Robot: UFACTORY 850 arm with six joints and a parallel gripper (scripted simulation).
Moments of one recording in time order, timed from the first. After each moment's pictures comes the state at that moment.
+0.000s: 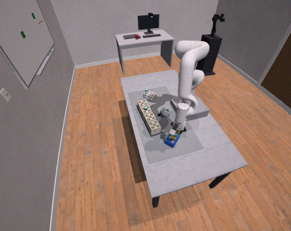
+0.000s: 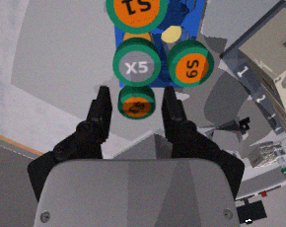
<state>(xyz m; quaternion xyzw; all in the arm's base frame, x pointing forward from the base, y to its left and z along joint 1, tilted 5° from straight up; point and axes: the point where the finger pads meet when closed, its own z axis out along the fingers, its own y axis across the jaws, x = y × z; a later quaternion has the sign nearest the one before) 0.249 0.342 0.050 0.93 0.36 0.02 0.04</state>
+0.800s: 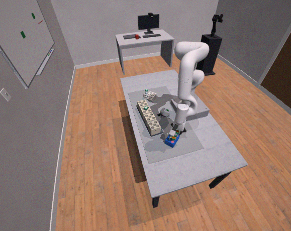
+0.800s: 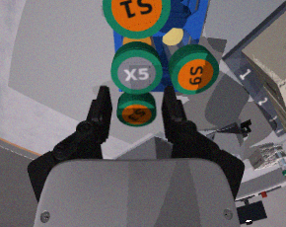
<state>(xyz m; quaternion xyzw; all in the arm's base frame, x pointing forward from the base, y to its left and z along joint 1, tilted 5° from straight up) 0.250 0.342 0.041 0.93 0.36 0.02 0.04</state>
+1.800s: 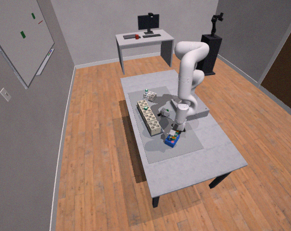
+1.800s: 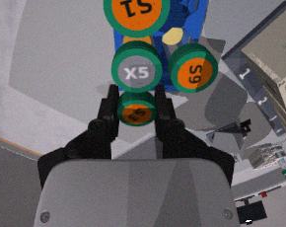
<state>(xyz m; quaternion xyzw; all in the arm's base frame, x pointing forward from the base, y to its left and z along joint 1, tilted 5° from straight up) 0.250 0.342 0.043 0.93 0.36 0.02 0.04</state>
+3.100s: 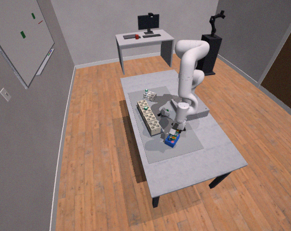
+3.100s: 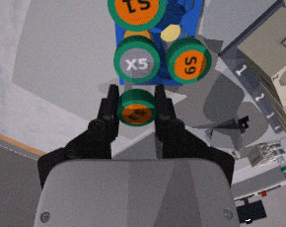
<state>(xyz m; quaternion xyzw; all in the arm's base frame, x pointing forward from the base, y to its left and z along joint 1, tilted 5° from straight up) 0.249 0.342 0.054 0.93 0.36 0.02 0.04</state>
